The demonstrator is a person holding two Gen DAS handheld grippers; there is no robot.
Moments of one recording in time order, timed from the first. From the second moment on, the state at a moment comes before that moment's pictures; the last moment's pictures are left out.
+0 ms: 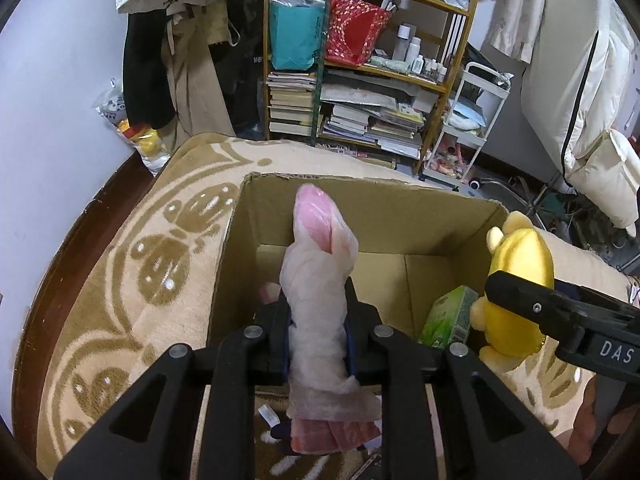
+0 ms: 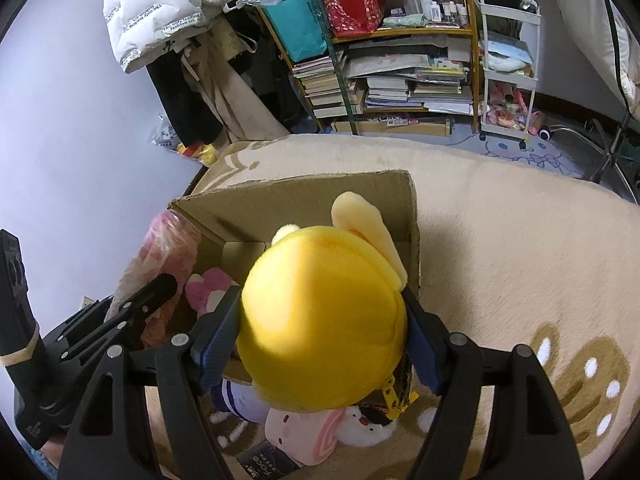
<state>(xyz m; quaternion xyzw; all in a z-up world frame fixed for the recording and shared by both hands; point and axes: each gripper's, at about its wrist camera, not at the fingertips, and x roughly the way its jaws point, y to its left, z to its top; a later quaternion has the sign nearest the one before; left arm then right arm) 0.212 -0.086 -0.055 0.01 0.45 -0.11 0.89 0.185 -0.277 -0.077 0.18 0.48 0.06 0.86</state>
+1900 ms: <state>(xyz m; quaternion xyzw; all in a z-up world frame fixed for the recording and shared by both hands) 0.103 -0.057 -0.091 0.02 0.50 -0.06 0.87 0.093 -0.268 -0.094 0.15 0.55 0.07 0.82</state>
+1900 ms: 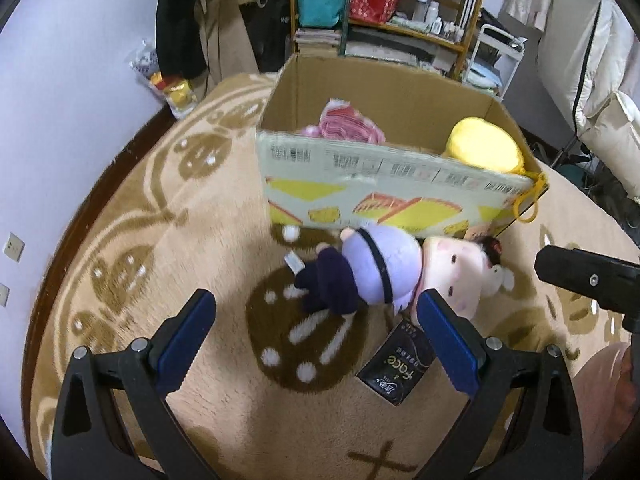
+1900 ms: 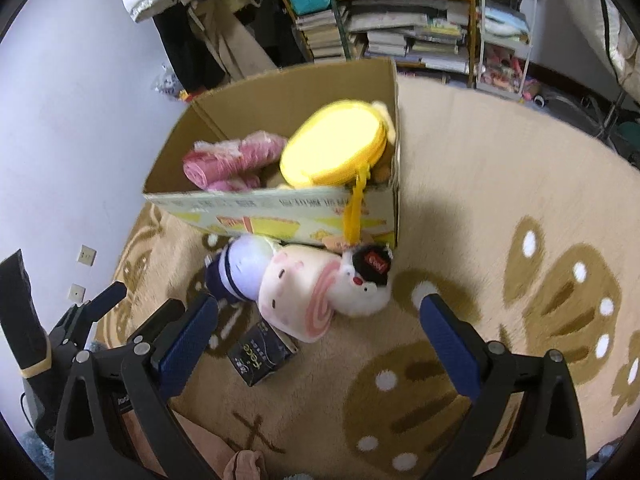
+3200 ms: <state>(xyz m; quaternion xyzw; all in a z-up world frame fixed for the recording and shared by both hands) 0.101 -0.090 -0.171 0.04 0.57 -0.11 0.82 0.118 -0.241 -0.165 0.13 0.60 0.14 0.78</state>
